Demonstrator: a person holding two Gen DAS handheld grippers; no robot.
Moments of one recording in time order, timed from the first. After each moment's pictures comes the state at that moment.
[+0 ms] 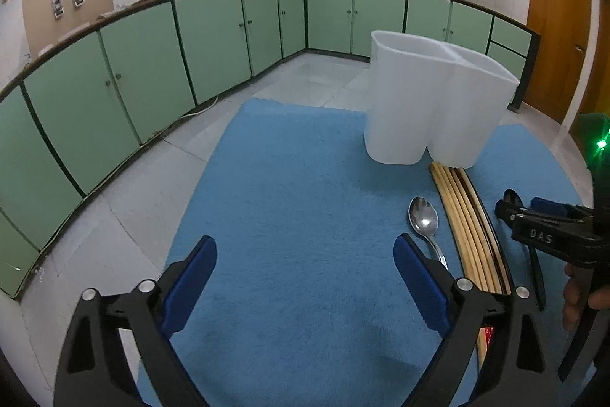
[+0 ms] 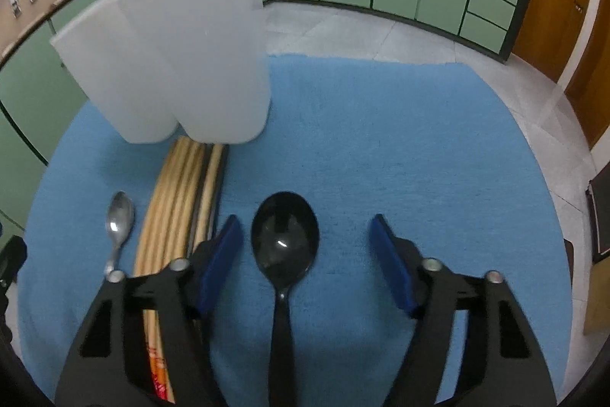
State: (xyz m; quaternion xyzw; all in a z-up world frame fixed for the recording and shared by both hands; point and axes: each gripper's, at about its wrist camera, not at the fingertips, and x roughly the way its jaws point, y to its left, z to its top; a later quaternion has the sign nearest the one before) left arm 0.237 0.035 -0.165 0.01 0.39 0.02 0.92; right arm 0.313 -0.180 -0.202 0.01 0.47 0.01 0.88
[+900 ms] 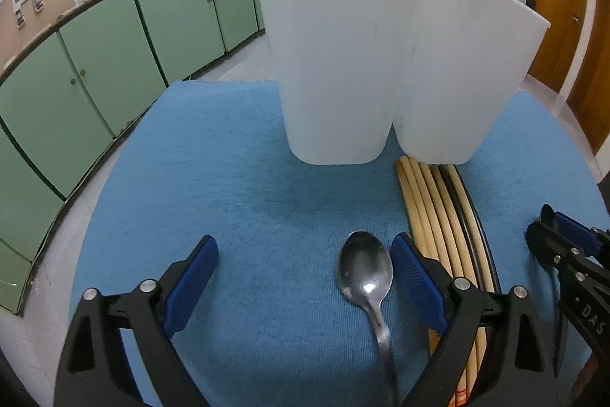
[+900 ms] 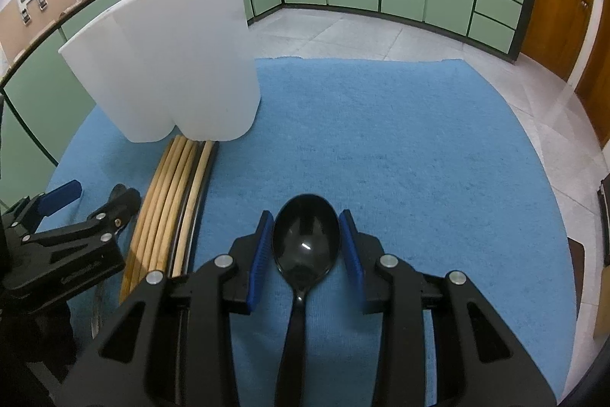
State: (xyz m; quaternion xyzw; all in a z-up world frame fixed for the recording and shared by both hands) left arm 0.324 -0.041 -0.208 0.03 0.45 0.00 0.89; right arm 0.303 -0.204 -0.196 0.02 0.45 0.04 0.89
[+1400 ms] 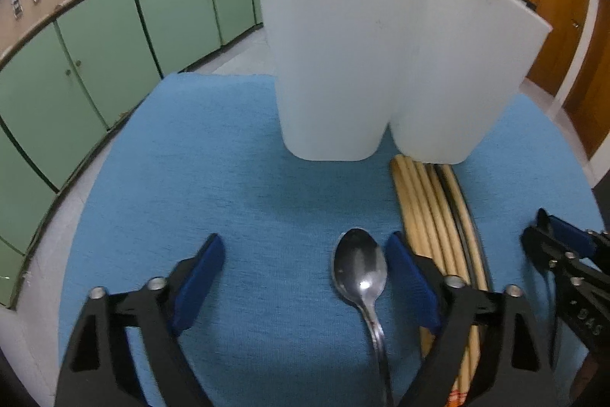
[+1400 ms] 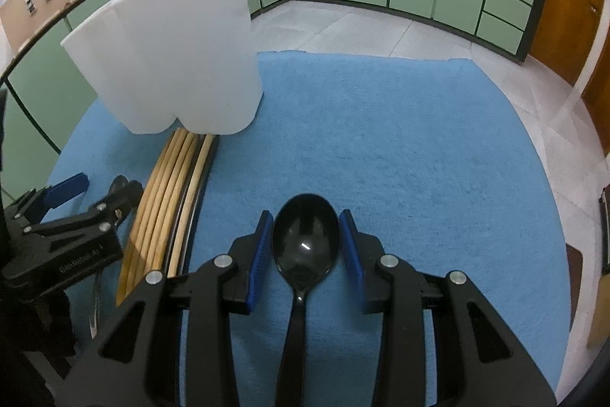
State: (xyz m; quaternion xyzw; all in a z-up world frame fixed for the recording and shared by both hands) left arm 0.319 -0.037 -0.208 0.01 0.45 -0.01 0.89; right arm 0.306 -0.205 -0.194 0.01 0.47 0.05 0.88
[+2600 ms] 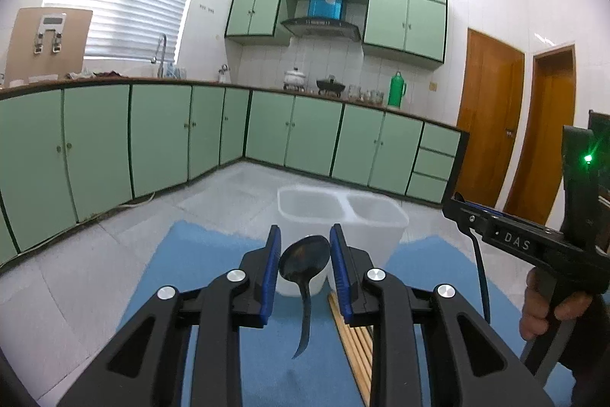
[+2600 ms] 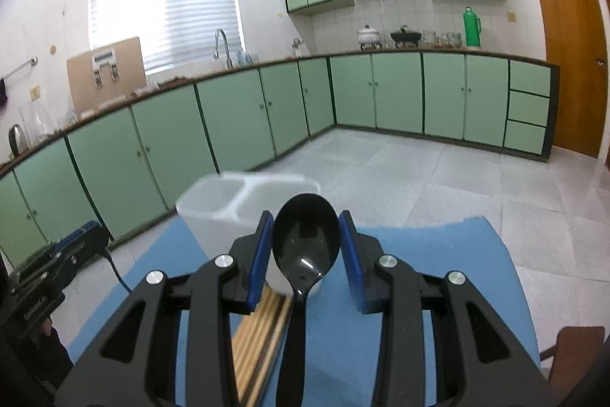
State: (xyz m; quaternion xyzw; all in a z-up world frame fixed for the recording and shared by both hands) left arm 0.208 0.015 -0.098 -0.06 0.16 -0.10 0.98; right arm 0.281 -0.230 -0.078 0.04 0.21 0.14 0.97
